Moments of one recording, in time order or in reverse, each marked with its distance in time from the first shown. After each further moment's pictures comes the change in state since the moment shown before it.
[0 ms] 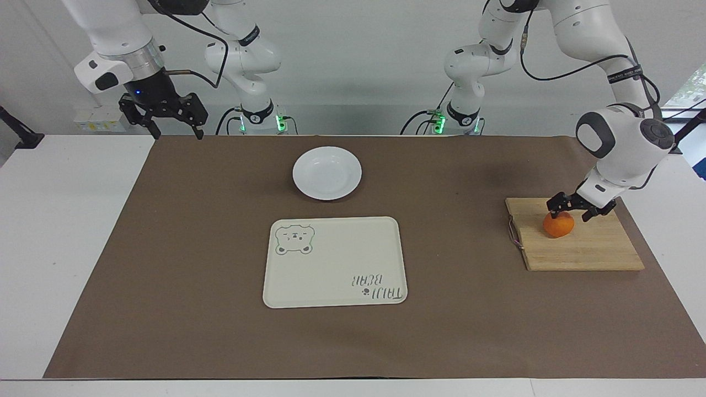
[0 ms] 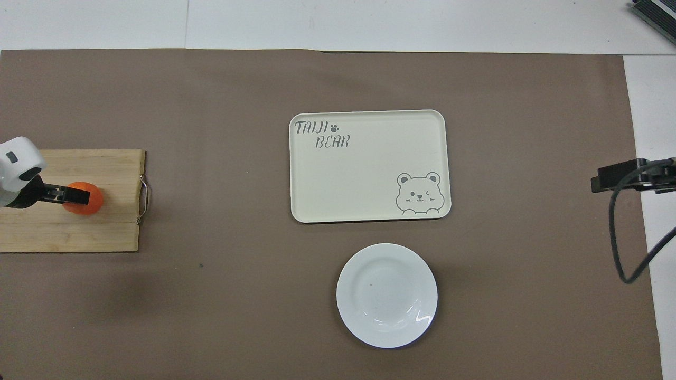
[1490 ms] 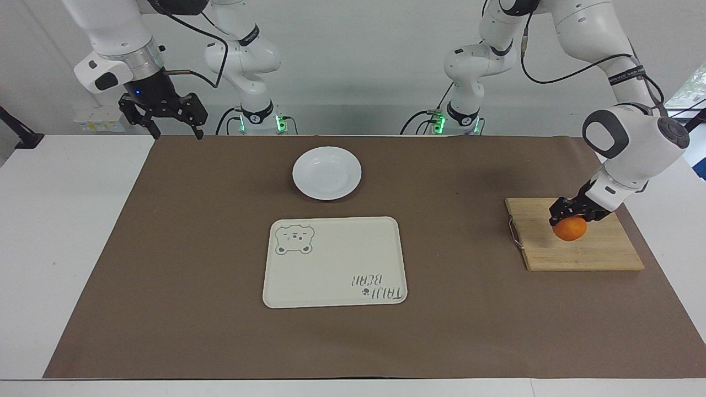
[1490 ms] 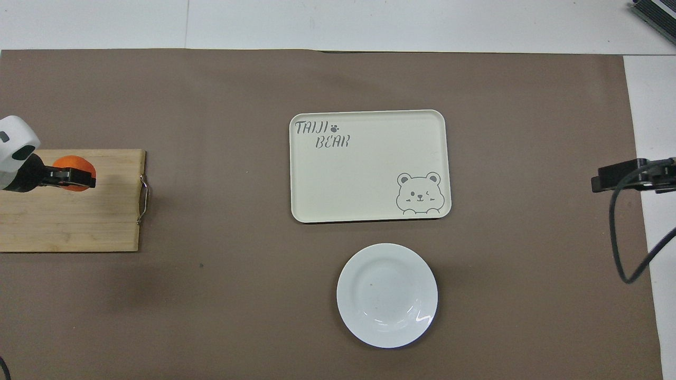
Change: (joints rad) left arm -0.021 0.019 -0.016 0.168 -0.093 -0.152 -0.062; right arm 0.000 0.000 0.000 0.000 0.000 0.000 0.000
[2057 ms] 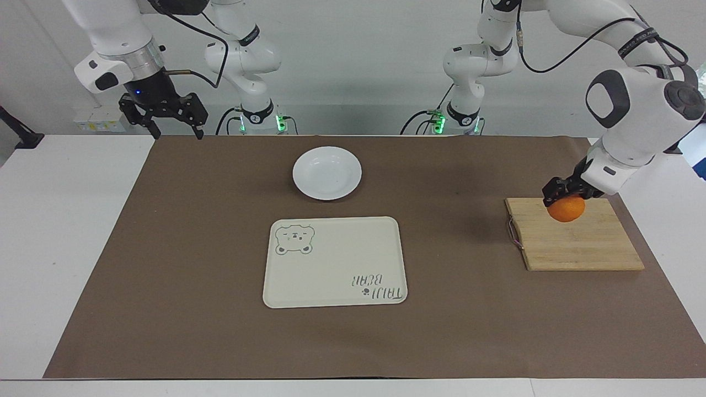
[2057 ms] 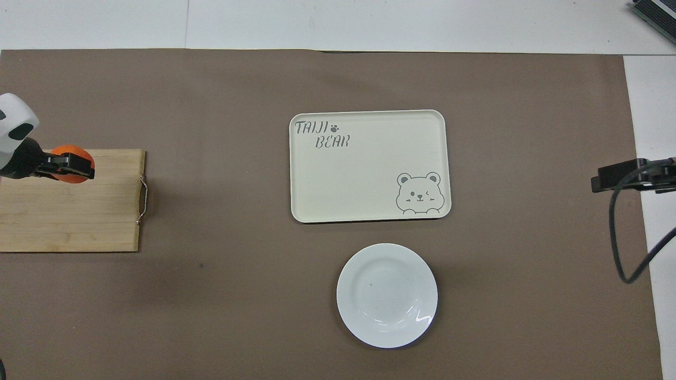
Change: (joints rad) left arm -0.157 -0.060 -0.011 0.246 0.093 -0.377 -0.310; right arm 0.000 0.000 0.000 0.000 0.000 0.000 0.000
